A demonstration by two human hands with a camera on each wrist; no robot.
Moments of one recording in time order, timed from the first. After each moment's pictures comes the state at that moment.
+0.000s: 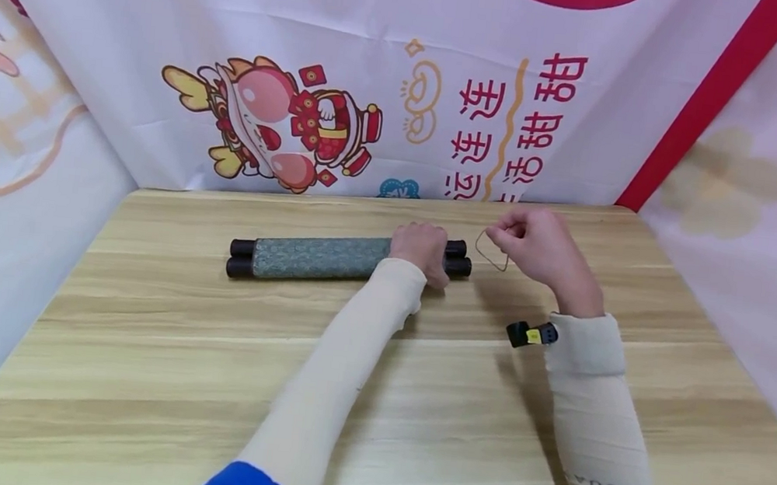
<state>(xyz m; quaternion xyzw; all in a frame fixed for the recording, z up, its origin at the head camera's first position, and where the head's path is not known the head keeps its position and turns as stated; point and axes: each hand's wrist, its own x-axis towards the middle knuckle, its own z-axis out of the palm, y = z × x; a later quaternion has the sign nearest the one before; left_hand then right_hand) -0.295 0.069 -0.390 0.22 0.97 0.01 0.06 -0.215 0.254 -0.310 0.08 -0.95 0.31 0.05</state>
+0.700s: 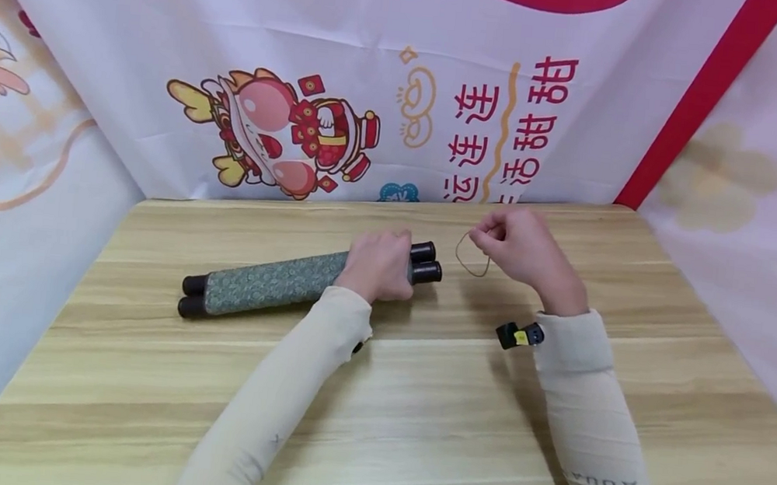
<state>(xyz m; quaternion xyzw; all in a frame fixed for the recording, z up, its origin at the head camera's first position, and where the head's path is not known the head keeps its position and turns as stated) -0.242 0.003 -0.367 0.23 0.97 0.04 -0.02 -0.213 0.237 -0.308 0.11 -0.94 0.31 0.04</state>
